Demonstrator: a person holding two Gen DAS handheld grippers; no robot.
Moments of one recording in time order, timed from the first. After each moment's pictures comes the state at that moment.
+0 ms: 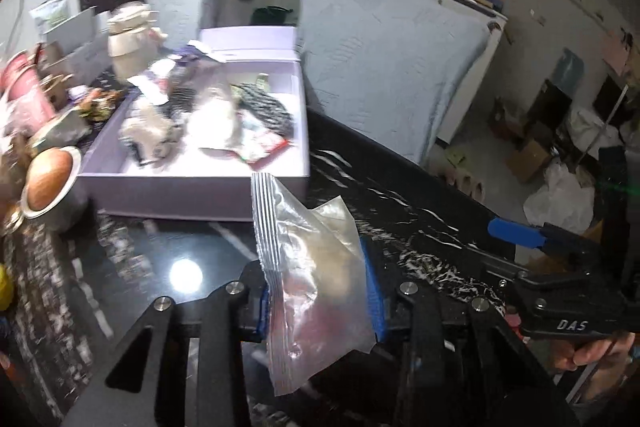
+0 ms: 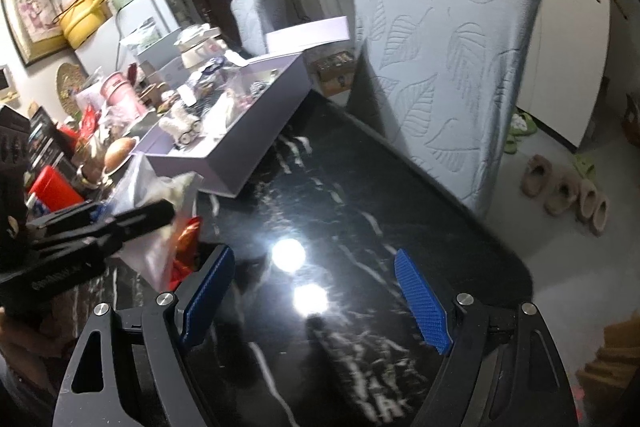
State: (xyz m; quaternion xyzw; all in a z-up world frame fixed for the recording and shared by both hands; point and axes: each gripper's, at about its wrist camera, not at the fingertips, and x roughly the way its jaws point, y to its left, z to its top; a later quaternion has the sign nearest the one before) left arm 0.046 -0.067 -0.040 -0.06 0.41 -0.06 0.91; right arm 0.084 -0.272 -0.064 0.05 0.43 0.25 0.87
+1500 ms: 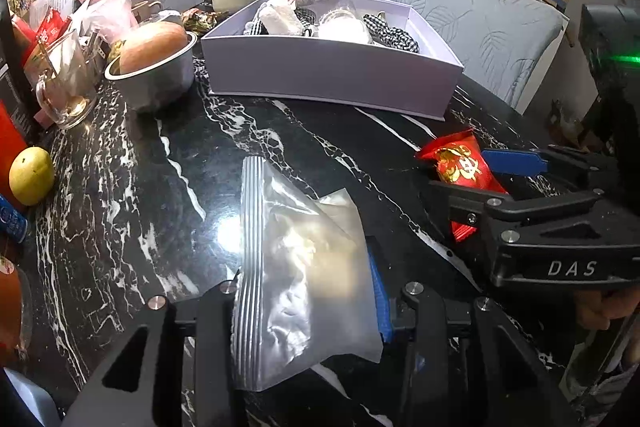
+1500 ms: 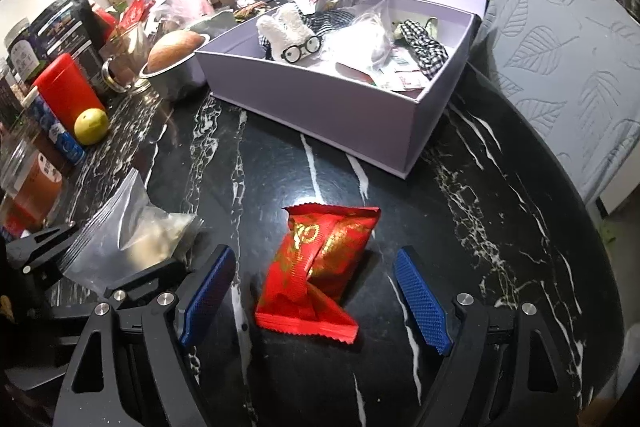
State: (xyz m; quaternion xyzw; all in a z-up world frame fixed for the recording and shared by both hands) left arm -0.014 0.004 -0.112 -0.06 0.45 0.04 0.89; right arm 0.078 -0.115 -0.101 -0.09 0.46 0.33 0.82
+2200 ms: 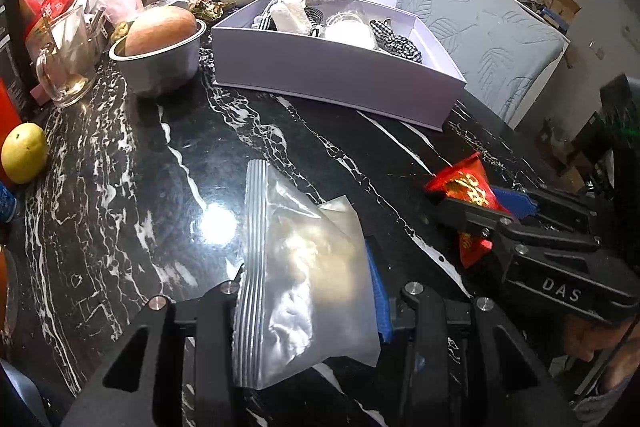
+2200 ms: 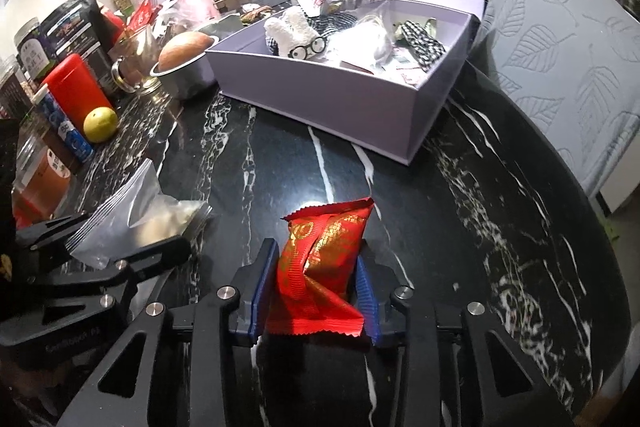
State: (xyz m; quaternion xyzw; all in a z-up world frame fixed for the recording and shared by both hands) left arm -0.018 0.014 -0.108 -0.11 0.45 0.03 0.89; right arm 0.062 -0.127 -0.101 -0.08 0.45 0.33 0.83
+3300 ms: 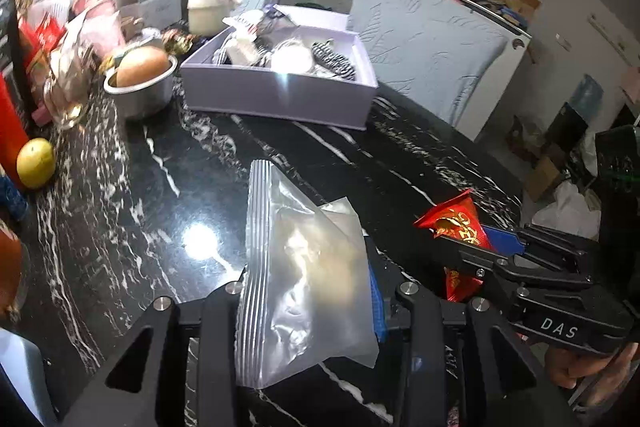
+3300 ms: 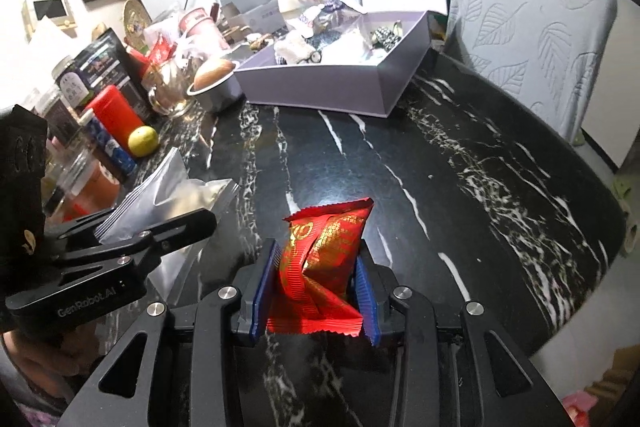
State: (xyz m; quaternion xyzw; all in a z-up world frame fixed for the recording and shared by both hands) left arm -0.069 -0.027 -0.065 -0.09 0.41 -0.01 0.91; right arm -0.012 -0.186 -0.074 0.01 0.43 0.33 0.84
